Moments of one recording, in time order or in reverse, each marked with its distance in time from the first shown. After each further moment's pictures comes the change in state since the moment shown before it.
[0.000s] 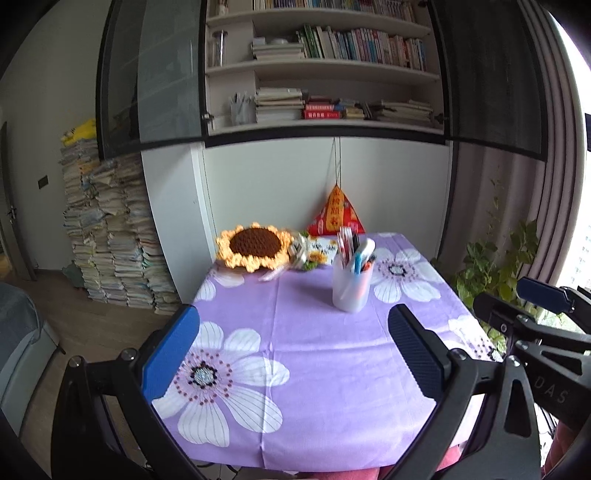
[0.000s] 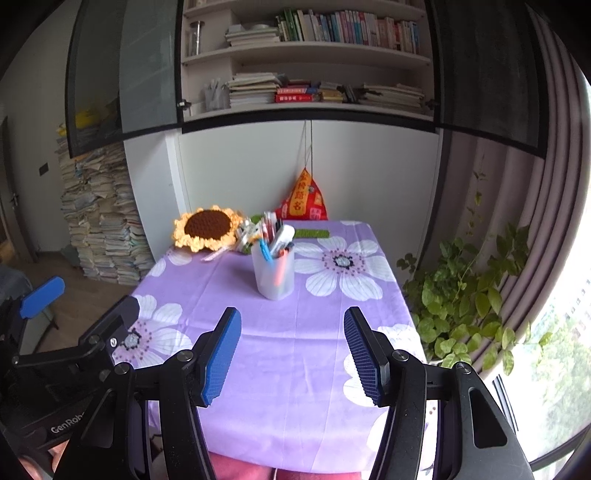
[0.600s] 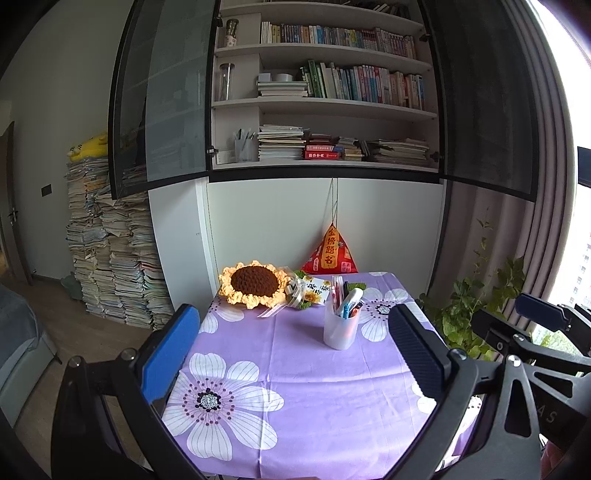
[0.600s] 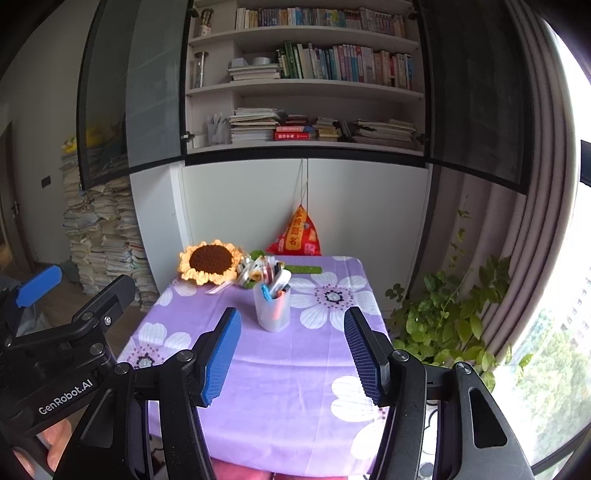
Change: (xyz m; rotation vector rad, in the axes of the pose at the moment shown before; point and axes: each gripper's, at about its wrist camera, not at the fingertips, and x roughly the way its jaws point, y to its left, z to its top) left arm -0.043 0.005 0.040 -0.035 -0.092 -0.027; right arm -0.053 0.003 0.036 -0.006 -0.092 -0.024
